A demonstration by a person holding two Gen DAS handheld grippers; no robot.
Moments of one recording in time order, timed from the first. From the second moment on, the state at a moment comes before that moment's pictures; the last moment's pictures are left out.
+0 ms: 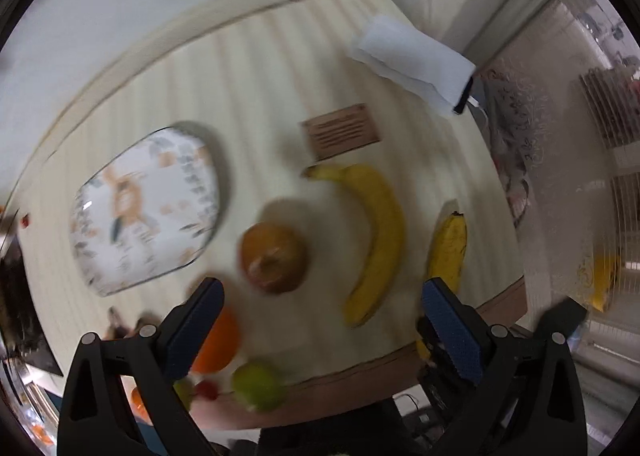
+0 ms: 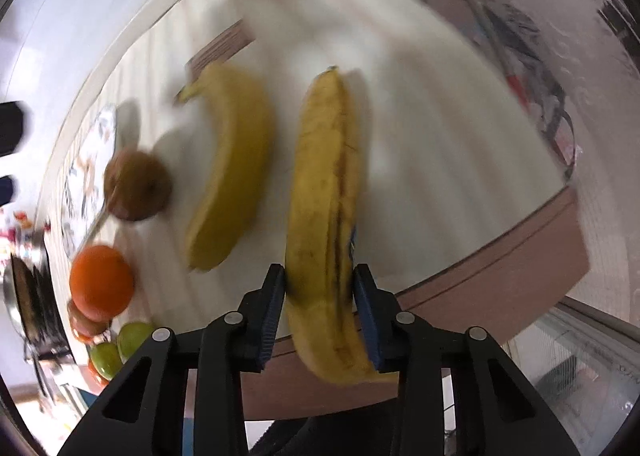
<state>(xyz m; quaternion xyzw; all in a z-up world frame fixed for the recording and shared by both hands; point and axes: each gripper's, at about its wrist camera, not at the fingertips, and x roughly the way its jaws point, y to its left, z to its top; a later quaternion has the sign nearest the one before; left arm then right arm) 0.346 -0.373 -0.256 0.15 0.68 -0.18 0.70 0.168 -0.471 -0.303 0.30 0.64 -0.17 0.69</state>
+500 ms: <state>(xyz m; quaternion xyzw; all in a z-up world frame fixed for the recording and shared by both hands) 0.363 -0.454 -0.368 0.24 0.73 -0.20 0.60 0.167 -0.519 -0.317 0.36 0.63 -0.16 0.67</state>
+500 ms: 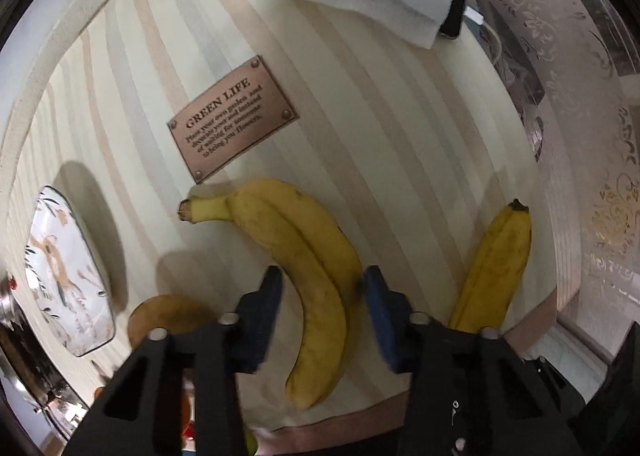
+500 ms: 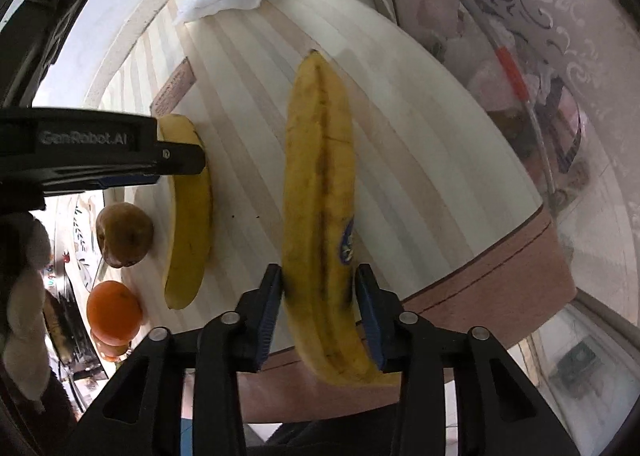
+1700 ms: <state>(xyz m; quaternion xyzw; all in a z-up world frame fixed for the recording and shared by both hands) 0.318 -0.417 -0.307 0.21 0.71 -0.25 0.63 0.149 -0.521 -0.277 0.29 0.62 -0.18 0.71</state>
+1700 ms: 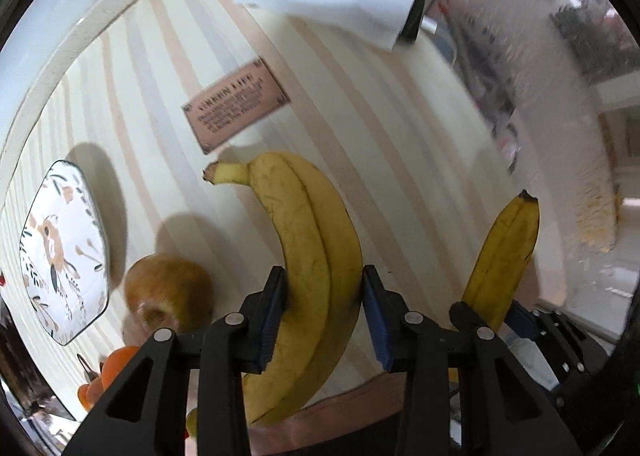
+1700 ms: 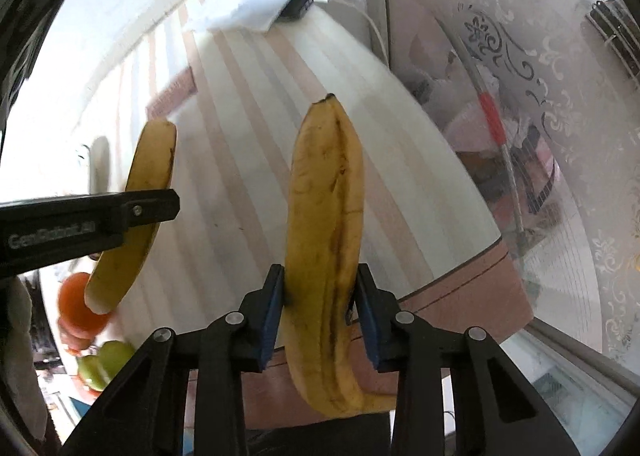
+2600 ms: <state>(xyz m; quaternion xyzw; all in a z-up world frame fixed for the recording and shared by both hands) 0.456 -0.183 -0.168 0.02 0.68 -0.20 0.71 0.333 -0.358 -0.141 0.32 0.57 0.06 0.75</state>
